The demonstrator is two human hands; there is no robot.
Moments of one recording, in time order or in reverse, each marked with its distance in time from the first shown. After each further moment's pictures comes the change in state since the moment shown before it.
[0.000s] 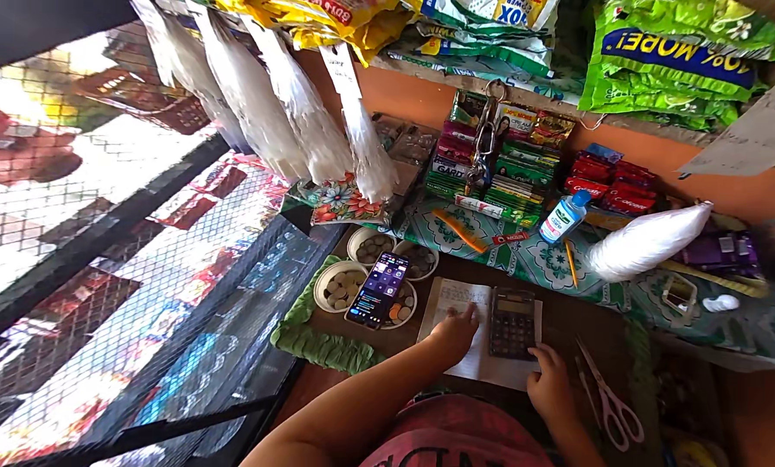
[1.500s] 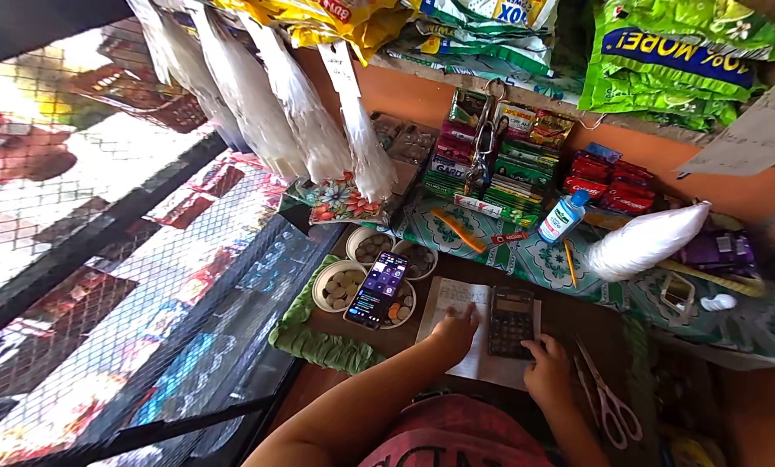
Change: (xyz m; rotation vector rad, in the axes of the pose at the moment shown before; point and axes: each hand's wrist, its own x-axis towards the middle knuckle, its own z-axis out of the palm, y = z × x) left_hand 0.001 0.007 -0.003 0.030 -0.058 -0.046; right_hand 0.023 -0.014 -0.010 -0.116 -0.009 0.009
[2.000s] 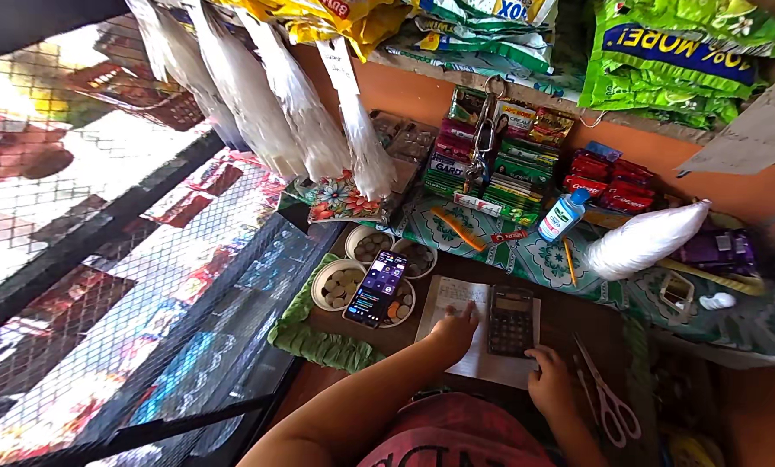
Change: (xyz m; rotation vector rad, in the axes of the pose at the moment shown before) left_hand 0.002 0.000 0.003 0.009 0.015 0.005; right_hand -0.023 0.017 0.005 0.136 -0.046 0.019
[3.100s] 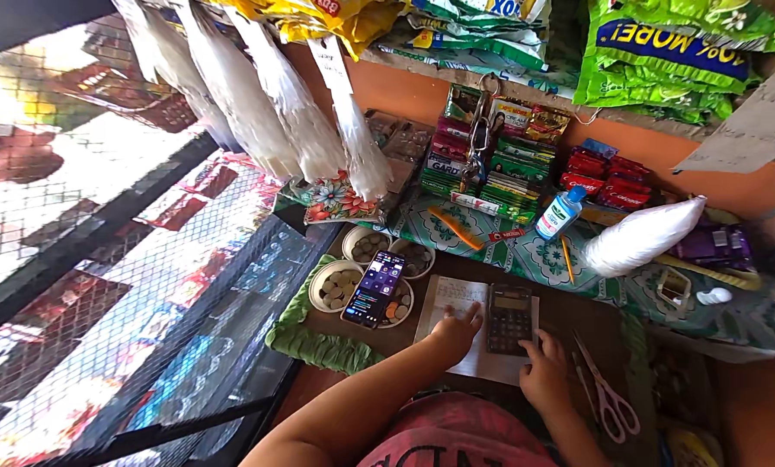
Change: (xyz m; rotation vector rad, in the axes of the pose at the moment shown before) left_hand -0.001 0.003 0.002 0.069 0.029 0.085; right_hand 0.012 -0.022 -0.005 -0.163 0.051 -0.074
